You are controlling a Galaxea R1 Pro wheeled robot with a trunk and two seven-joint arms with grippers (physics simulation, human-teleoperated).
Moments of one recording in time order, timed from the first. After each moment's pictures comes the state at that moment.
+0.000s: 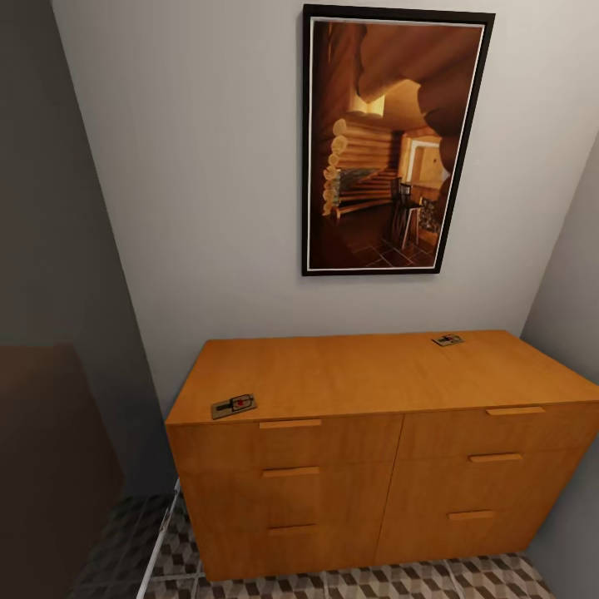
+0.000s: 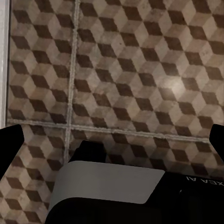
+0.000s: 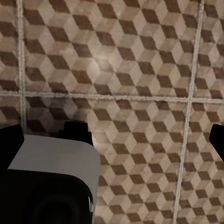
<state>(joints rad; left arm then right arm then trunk) -0.26 -0.07 -0.14 0.00 0.28 -0.13 0.14 -0.24 -0.02 -0.01 0.03 0.18 -0.09 -0.13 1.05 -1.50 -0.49</state>
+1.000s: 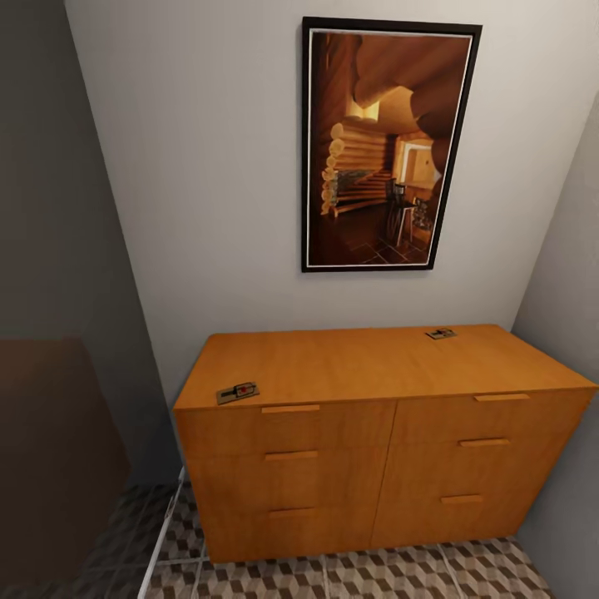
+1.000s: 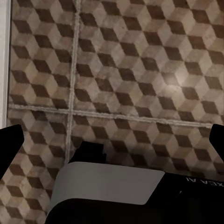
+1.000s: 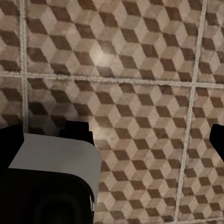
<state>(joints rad) -0.26 -0.07 -0.14 0.00 0.28 -0.13 0.14 -0.24 -0.02 -0.01 0.03 0.18 -0.09 -0.13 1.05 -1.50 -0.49</state>
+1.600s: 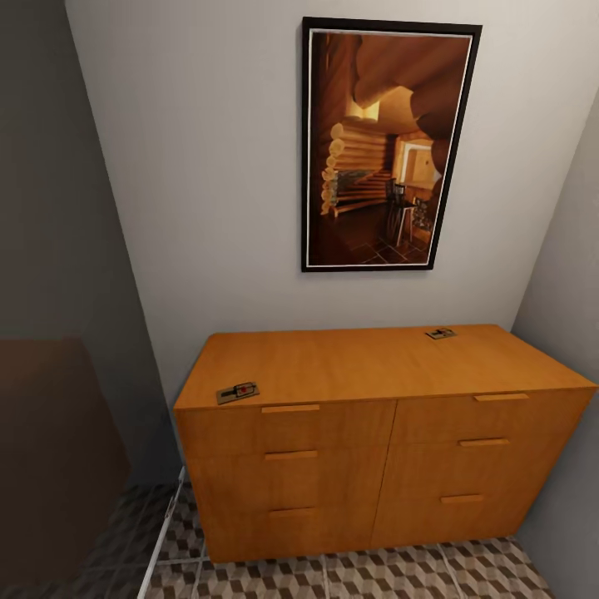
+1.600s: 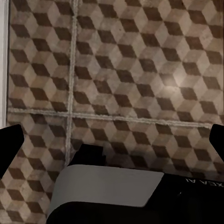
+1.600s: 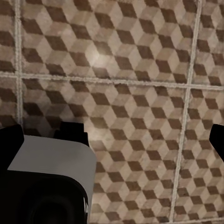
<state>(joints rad) -0.26 -0.07 -0.14 -0.01 0.26 -0.13 0.14 -0.24 -0.02 -0.01 0.03 0.19 -0.09 -0.14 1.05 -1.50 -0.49</state>
